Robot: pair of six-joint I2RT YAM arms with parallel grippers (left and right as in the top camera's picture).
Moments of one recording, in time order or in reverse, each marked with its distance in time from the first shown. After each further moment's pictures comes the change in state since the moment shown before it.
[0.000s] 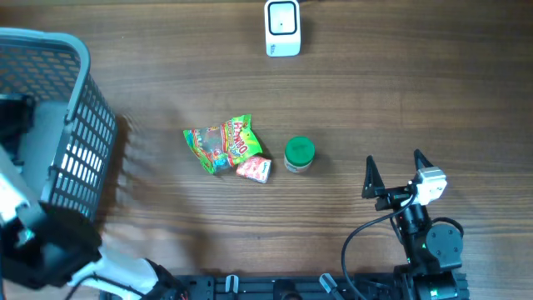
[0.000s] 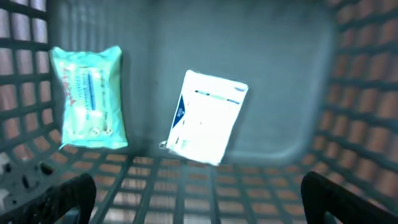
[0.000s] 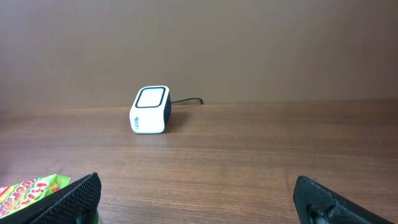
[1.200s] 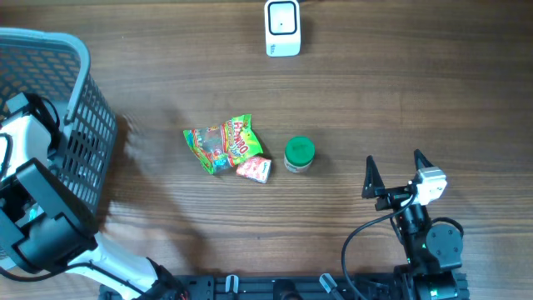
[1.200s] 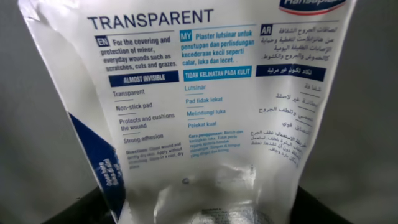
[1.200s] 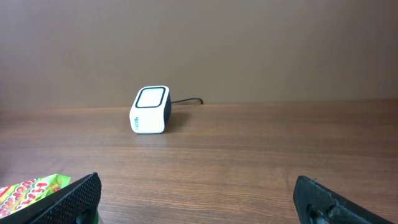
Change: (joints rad) left arm -0.037 0.088 -0.597 0.569 0.143 0.207; right arm 0.000 0.000 0.000 0.000 0.000 0.000
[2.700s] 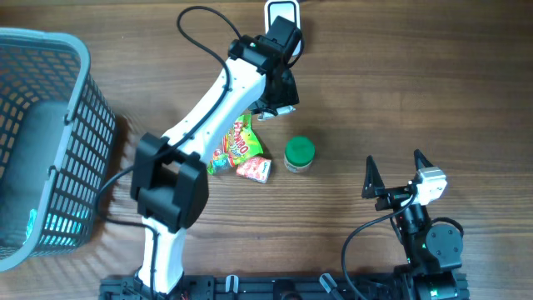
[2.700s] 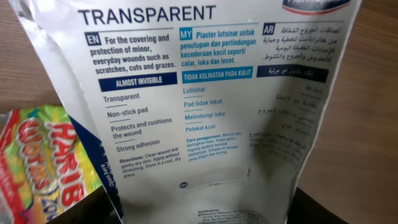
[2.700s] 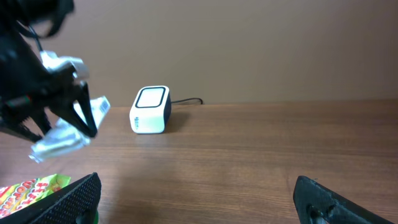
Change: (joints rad) left arm -1.139 0.225 0.616 -0.188 0.031 -0.046; right arm 0.000 0.000 0.000 0.000 0.000 0.000
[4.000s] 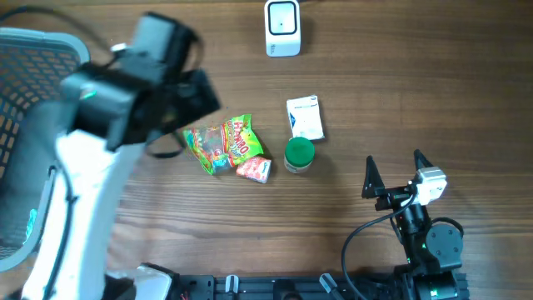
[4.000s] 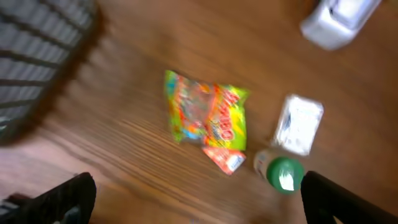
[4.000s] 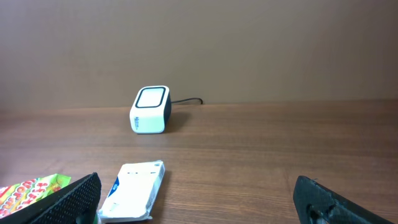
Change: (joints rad) left arm 0.216 -0.627 0.055 -0.512 -0.208 -0.067; right arm 0.000 0.000 0.000 0.000 0.000 0.000
